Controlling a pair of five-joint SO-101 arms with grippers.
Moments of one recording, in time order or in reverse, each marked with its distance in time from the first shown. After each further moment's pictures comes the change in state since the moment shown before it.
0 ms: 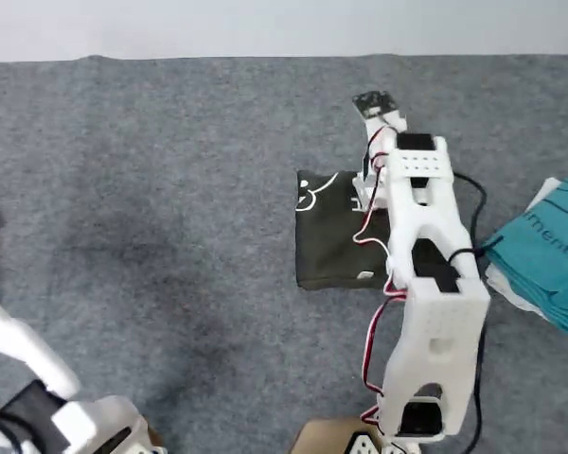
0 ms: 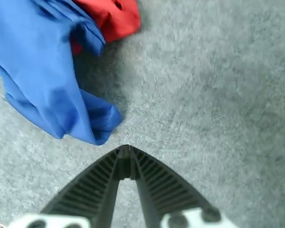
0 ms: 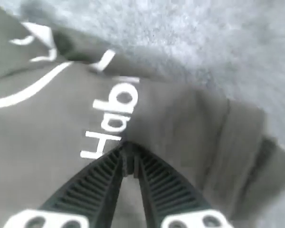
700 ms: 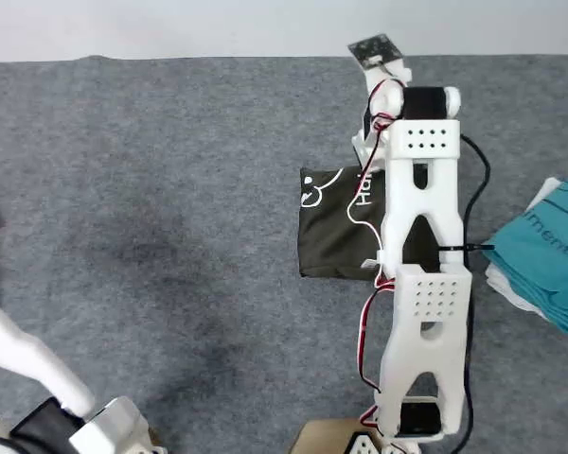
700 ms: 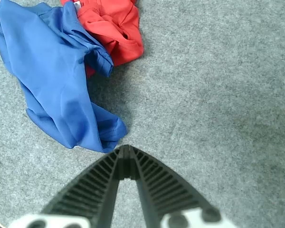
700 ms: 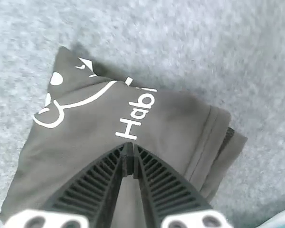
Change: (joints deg) left arm 0.9 -6.2 0.3 0.0 0.0; right arm -1.7 10.6 -47.8 33.2 -0.4
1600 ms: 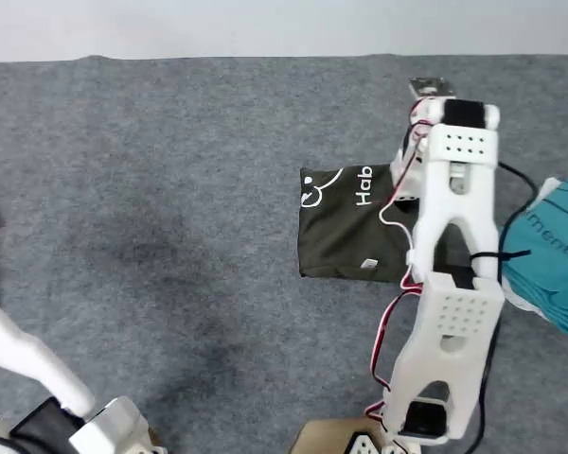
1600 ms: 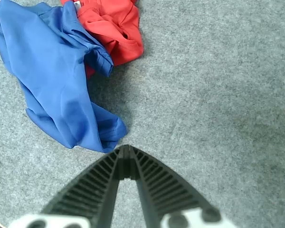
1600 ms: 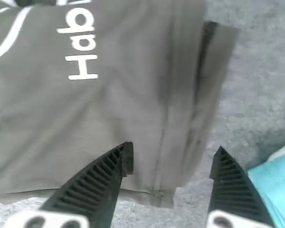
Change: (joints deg) left arm 0.0 0.0 0.0 0.0 0.0; right arm 8.7 -9.4 24.1 0.0 -9.6
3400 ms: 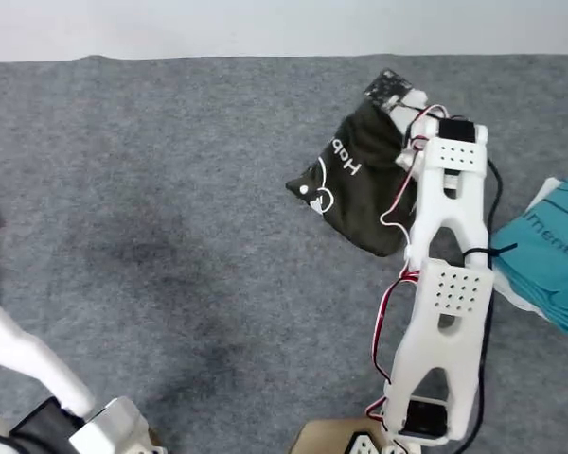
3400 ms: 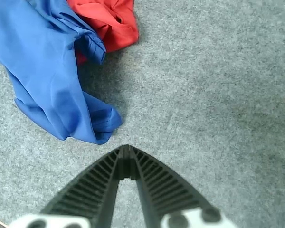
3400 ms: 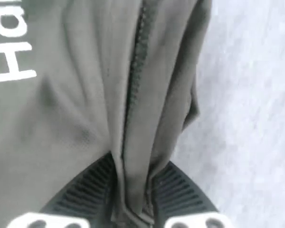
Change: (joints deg) left arm 0.0 0.0 3.3 0.1 0.0; right arm 0.4 16.3 -7.3 -36.9 49.1
